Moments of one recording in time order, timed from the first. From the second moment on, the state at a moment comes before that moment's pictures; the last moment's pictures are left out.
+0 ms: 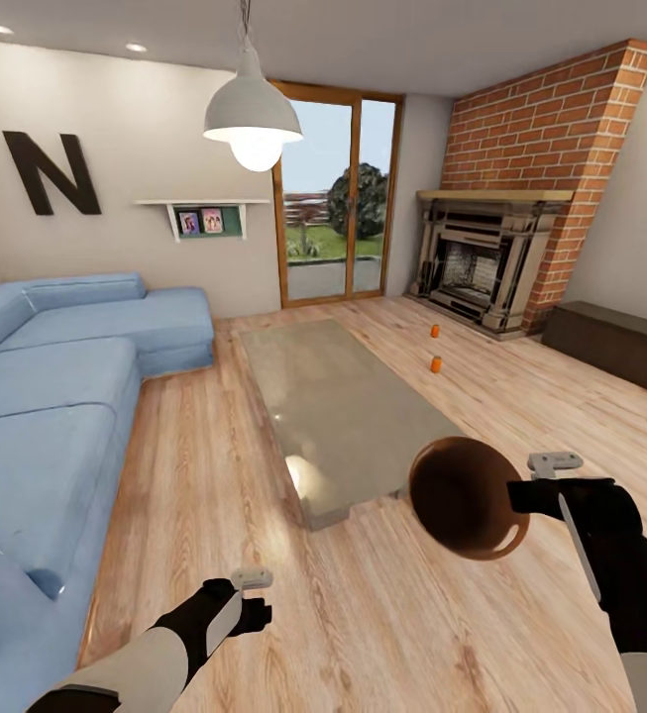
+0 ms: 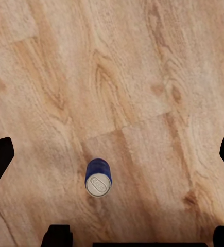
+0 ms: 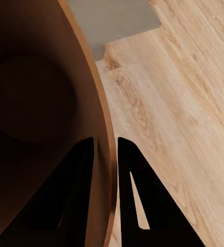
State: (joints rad) left arm -0.70 -0.12 -0.07 -0.21 0.19 0.44 0.14; right arm -0.52 -0.24 -0.14 -1.43 0.18 1.05 0.26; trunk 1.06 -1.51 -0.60
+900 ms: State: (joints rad) left arm -0.70 -0.12 -0.07 -0.18 0.19 0.44 0.13; right arm -0.52 -0.24 -0.15 -1.43 0.18 1.05 0.26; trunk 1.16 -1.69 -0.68
